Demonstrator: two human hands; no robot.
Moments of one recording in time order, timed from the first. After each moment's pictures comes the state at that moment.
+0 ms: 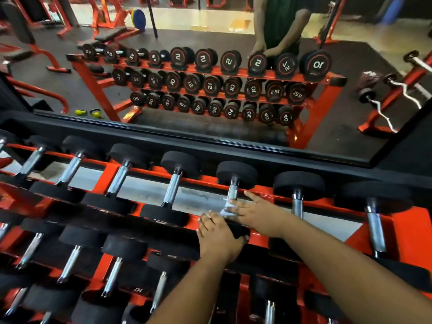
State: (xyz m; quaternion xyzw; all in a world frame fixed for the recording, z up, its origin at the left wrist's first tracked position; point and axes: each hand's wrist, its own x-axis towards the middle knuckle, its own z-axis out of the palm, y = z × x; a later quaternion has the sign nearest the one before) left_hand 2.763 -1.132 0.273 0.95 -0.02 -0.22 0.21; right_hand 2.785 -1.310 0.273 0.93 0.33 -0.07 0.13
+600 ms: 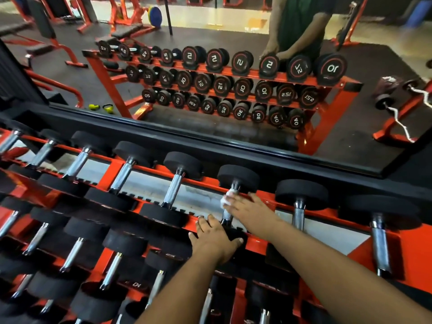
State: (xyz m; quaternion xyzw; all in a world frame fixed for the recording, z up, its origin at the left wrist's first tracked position) left_hand 2.775 -1.130 0.281 0.94 -0.01 -0.29 0.16; right_hand 2.804 -1.302 0.263 0.96 0.26 -0.04 0.10
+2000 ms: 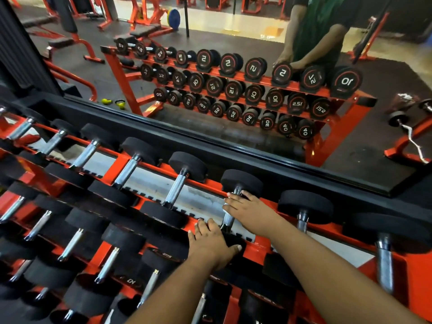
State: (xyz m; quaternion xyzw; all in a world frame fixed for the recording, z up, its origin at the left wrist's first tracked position) left_hand 2.776 -1.129 0.283 0.95 -0.03 -0.28 0.13; right_hand 2.833 -1.309 0.267 0.93 0.33 -0.03 0.14
